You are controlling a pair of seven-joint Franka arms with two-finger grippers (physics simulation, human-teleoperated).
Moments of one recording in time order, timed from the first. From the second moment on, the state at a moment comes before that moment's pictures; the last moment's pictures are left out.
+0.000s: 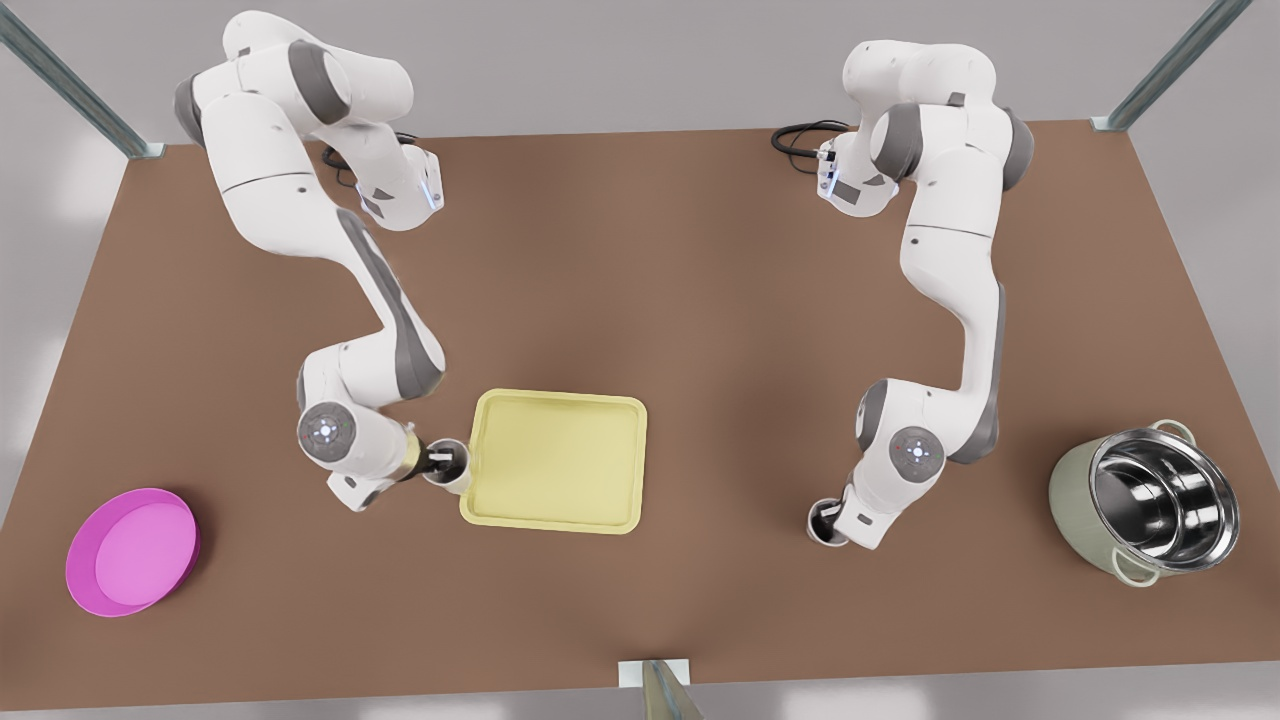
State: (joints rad) left arm -0.22 0.86 -0.03 -1.28 0.06 2.24 -0.44; right arm 0.03 0.57 0.21 -1.59 -0.03 2.05 0.20
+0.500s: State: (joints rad) left arm -0.05 0.24 -0.05 -1.40 0.00 1.66 -0.21; right arm -0.09 0.55 0.21 -1.76 0.01 2.12 0.03
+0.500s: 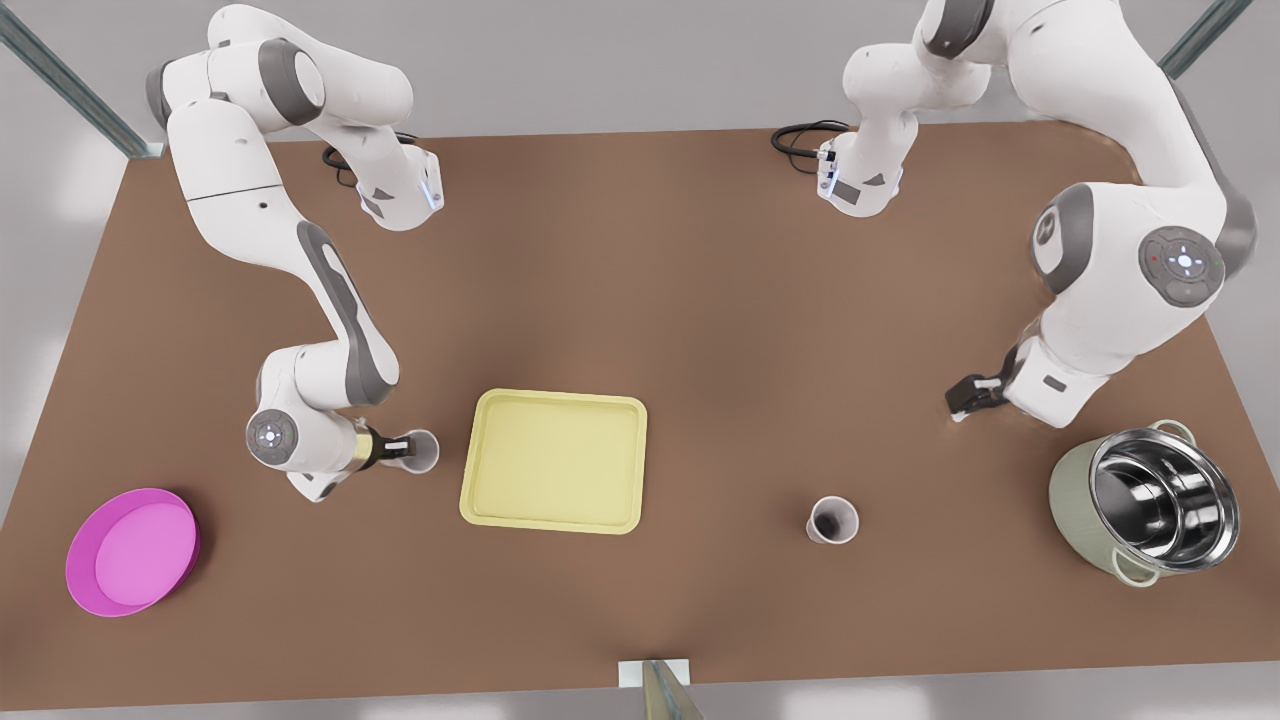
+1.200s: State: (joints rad) left arm -0.03 0.11 -0.03 -1.58 -0.06 1.66 0.01; right arm -0.20 0.40 0.20 -1.74 -0.03 2.10 -0.13
